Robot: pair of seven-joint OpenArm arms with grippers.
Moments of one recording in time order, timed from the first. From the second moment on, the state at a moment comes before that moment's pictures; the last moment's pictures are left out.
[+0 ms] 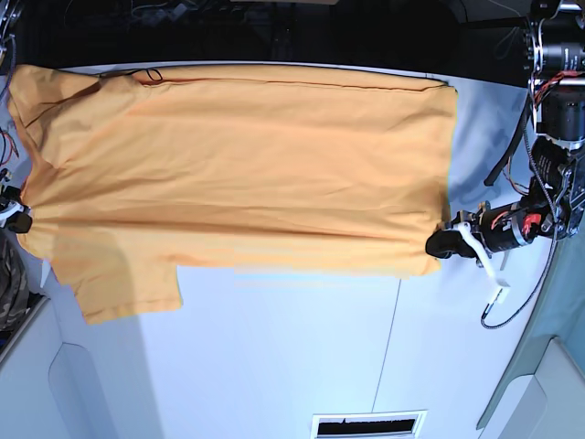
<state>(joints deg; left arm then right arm) -14.9 -26.6 -2.8 55.1 -43.3 -39.1 46.4 8.9 31.7 21.8 57.1 33.2 30.4 -42.4</state>
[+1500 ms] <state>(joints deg) -6.9 -25.2 -2.9 56.0 -39.0 -39.1 41.9 21.8 22.9 19.5 28.3 15.6 28.9 -13.3</state>
